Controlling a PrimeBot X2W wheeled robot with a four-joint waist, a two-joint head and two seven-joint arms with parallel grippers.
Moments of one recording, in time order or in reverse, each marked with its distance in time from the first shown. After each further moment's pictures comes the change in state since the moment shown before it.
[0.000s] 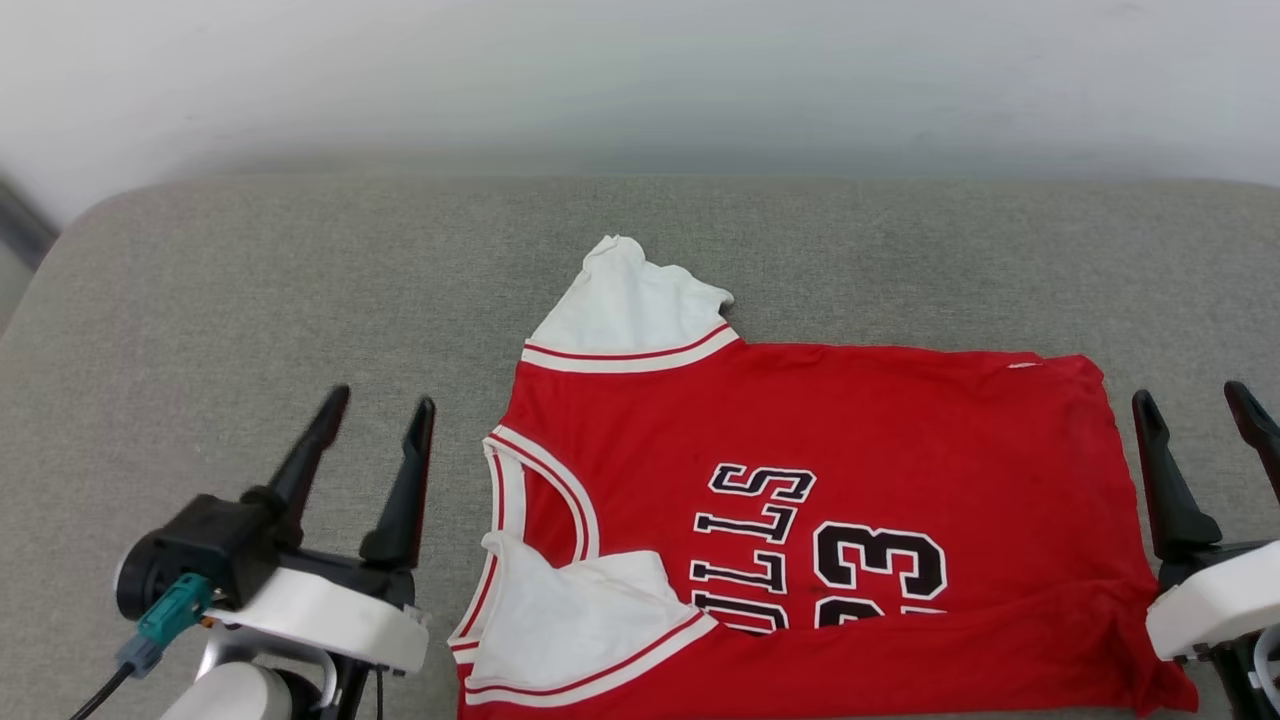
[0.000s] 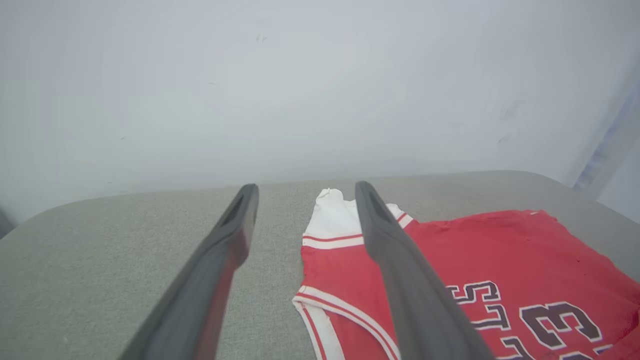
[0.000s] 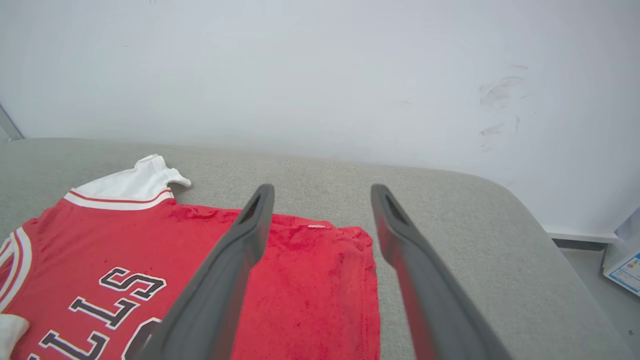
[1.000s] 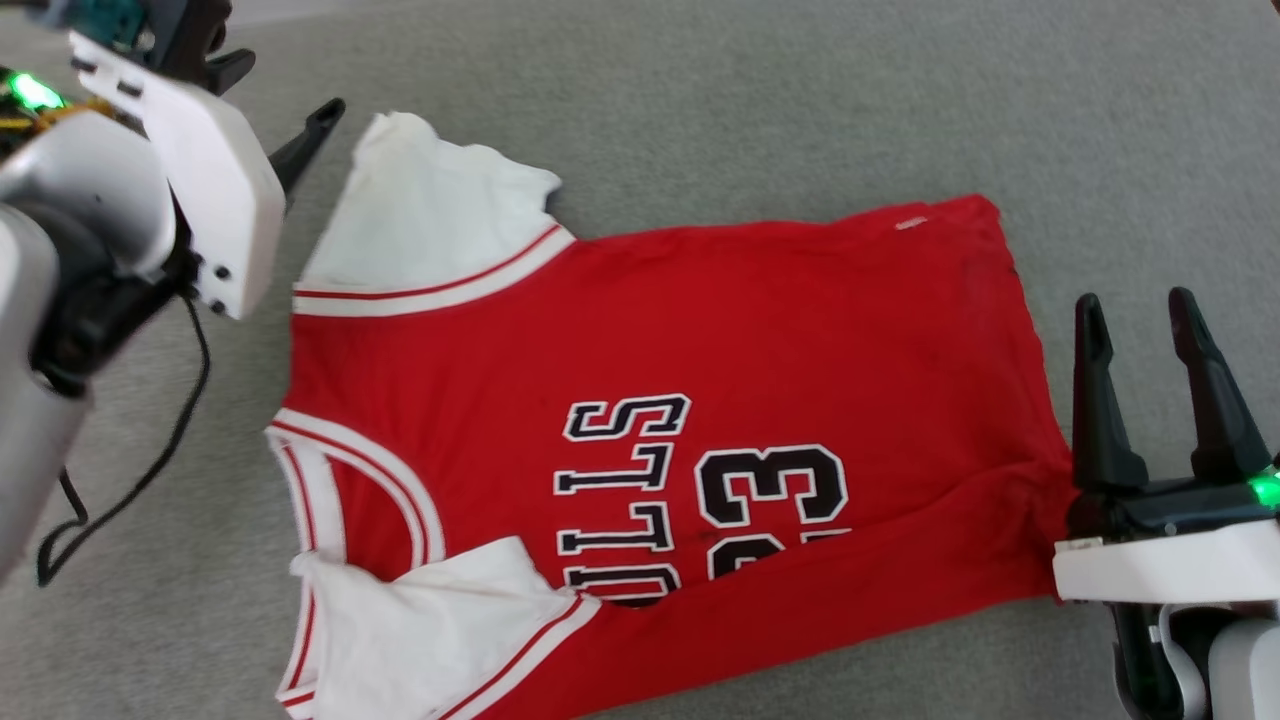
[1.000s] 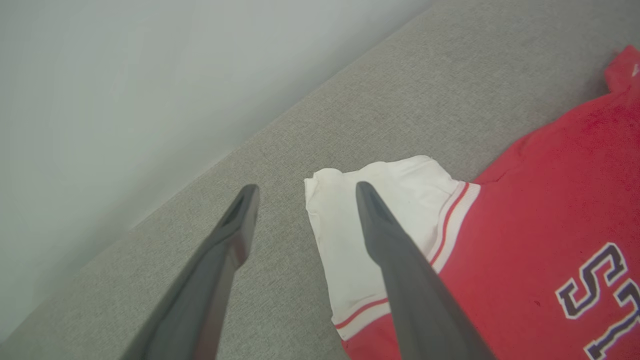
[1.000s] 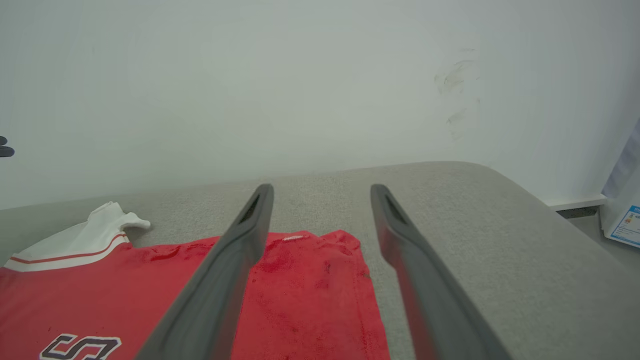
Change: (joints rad) left arm -0.713 0.102 0.033 0.226 0.070 -0.372 0.828; right arm -0.097 0.160 0.091 0.018 0.006 0.000 -0.337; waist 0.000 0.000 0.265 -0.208
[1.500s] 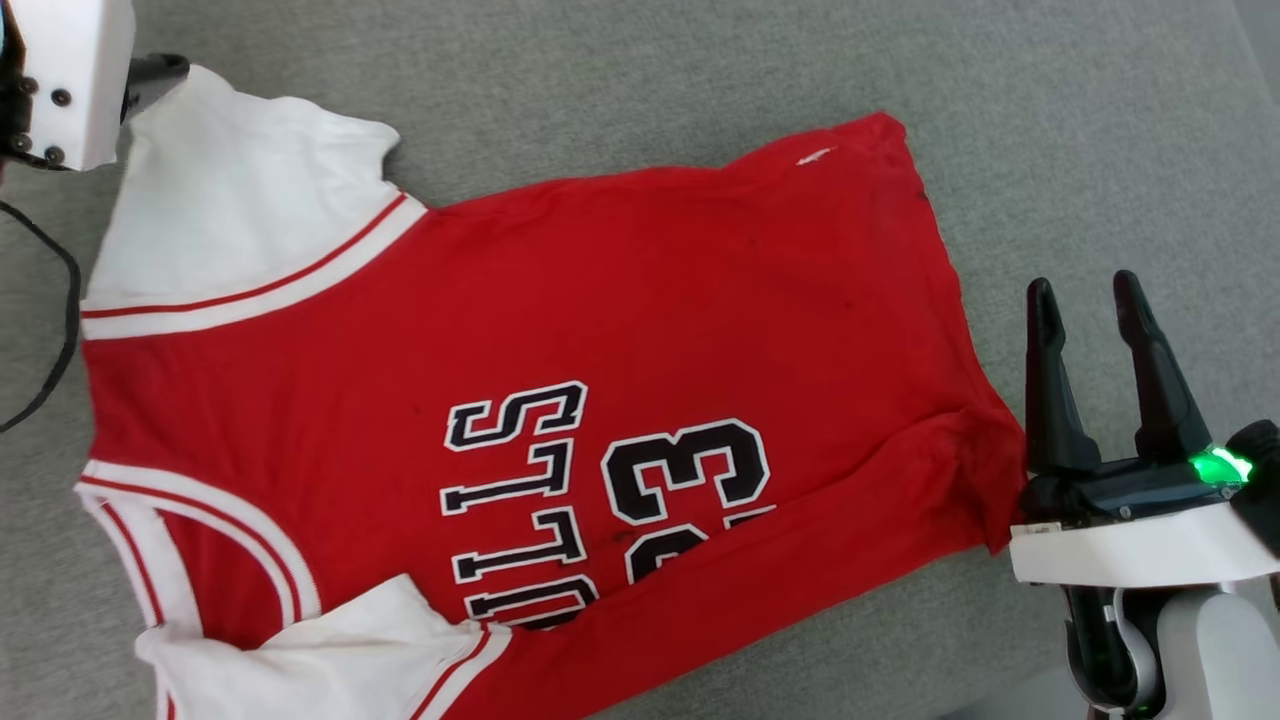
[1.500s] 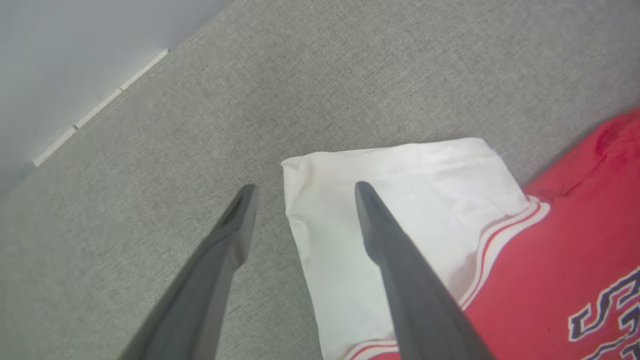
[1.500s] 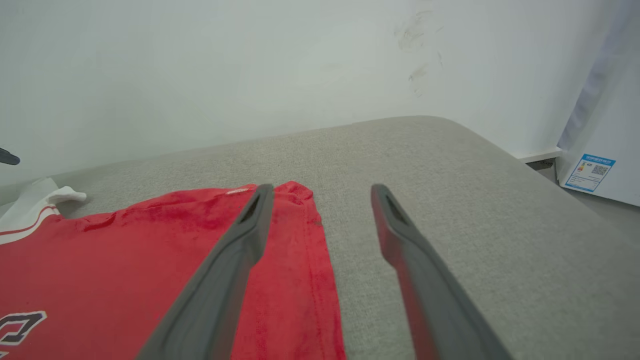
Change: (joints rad) left arm -0.338 0.063 -0.106 0.198 -0.179 0.014 0.526; right arm -0.055 0.000 0.074 0.099 0.067 0.000 -0.090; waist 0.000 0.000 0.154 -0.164
